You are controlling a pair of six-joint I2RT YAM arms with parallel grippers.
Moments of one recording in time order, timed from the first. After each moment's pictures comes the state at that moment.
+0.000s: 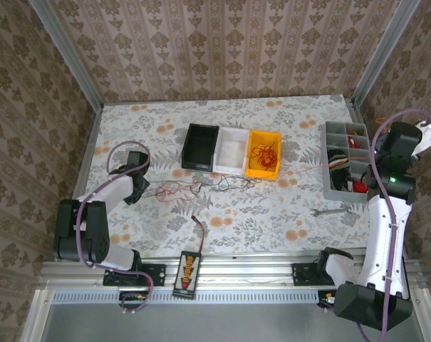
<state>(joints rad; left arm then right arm) -0.14 1.44 0.74 -0.54 -0.41 -0.93 -0.39 0.96 1.14 -0.59 0.40 0.48</state>
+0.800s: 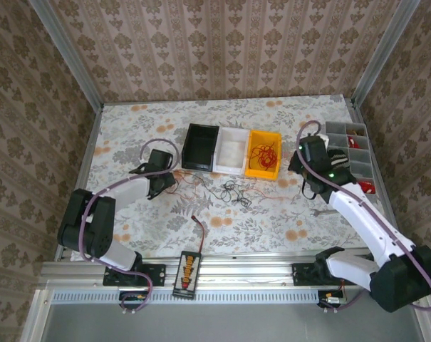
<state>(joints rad) -0.38 1.51 0.76 -0.28 -0.20 -0.67 0.30 1.12 0.90 -0.55 0.32 0.56</state>
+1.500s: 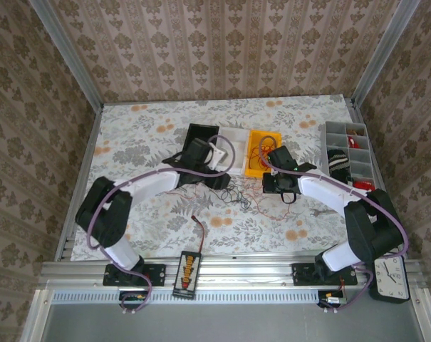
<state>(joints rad) -0.72 1.68 1.07 -0.30 0.24 -0.08 0.41 1.48 0.86 -0.48 -0.01 0.44</state>
